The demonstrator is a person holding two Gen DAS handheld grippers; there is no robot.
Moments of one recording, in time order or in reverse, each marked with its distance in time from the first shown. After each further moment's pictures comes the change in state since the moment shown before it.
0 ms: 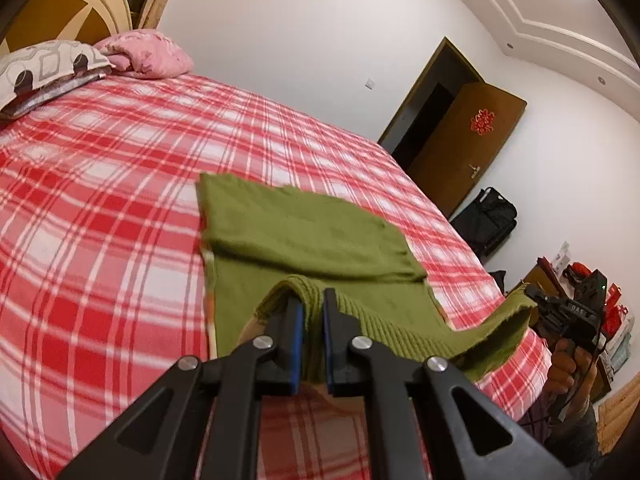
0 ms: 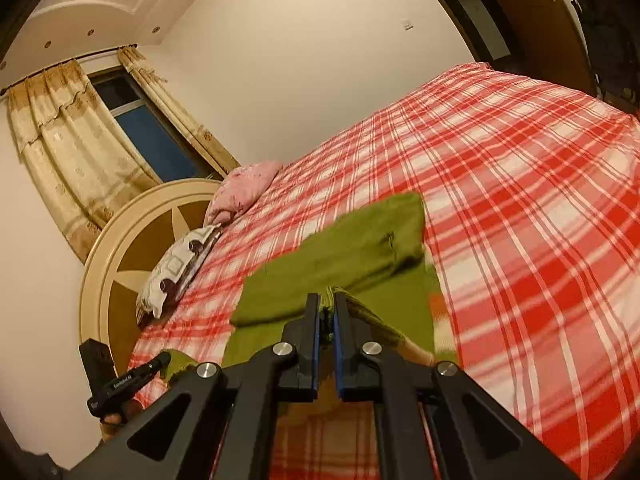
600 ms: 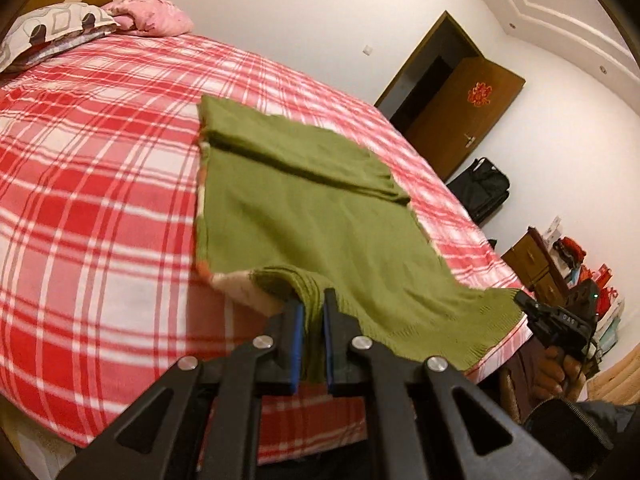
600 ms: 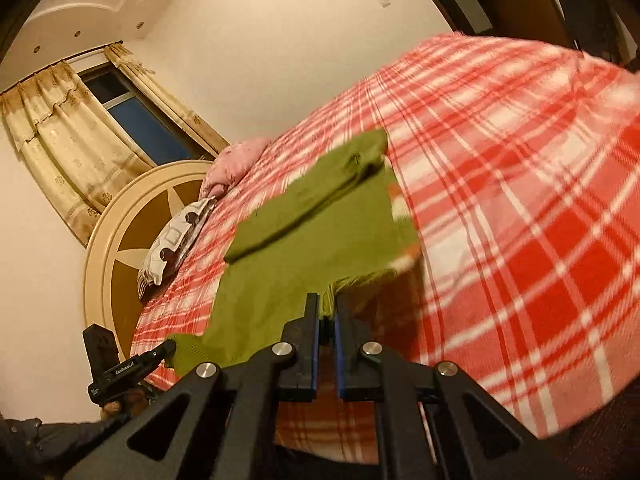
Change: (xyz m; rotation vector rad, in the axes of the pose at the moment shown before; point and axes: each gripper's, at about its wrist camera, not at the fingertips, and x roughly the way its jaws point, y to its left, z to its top) left arm -0.036 -0.013 -0.095 -0.028 0.129 -0.027; right arm -0.067 -0.024 -0.111 0.058 0.068 -0.019
